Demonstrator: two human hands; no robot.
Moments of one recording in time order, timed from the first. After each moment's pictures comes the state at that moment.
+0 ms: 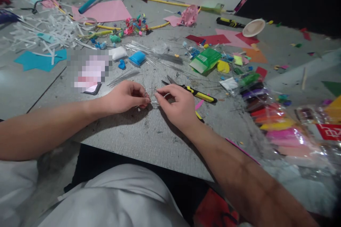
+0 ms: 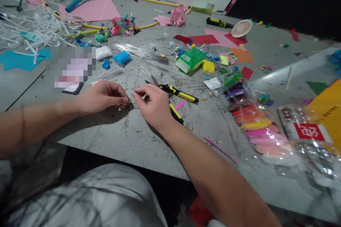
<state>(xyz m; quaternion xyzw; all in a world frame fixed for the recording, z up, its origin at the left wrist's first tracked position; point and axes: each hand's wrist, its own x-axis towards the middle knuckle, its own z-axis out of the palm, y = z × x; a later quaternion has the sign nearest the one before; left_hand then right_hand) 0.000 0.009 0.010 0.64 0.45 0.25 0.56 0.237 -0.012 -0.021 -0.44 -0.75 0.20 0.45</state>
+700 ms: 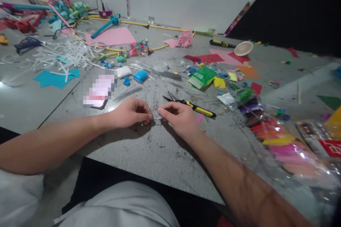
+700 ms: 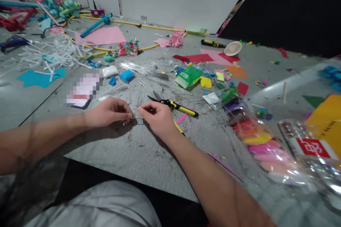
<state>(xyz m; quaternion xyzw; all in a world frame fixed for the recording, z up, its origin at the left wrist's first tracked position) -0.001 0.012 0.004 0.59 0.42 0.23 0.64 0.236 -0.008 -0.012 -0.50 -0.58 0.46 0.44</state>
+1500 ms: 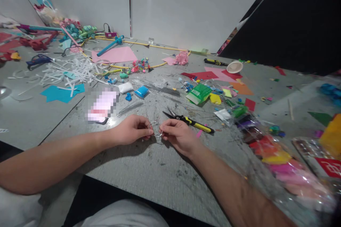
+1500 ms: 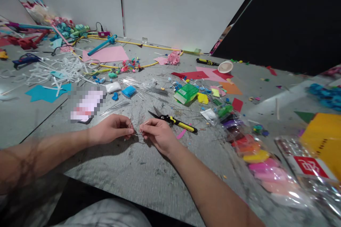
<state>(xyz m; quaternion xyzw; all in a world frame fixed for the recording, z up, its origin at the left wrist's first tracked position) -0.002 0.008 -0.004 0.60 0.41 0.23 0.64 0.232 -0.006 -0.008 -0.44 -0.39 0.69 0.42</state>
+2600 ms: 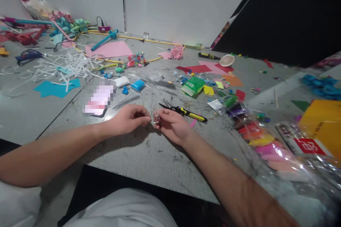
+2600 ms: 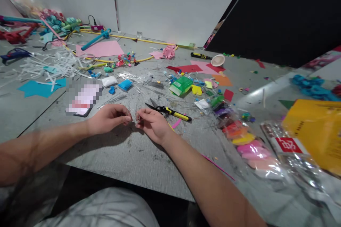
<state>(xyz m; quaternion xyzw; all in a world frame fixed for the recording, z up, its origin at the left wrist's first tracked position) -0.005 0.012 -0.001 0.69 0.40 0.28 0.54 0.226 -0.009 -0.009 -0.39 -0.36 0.73 0.44</state>
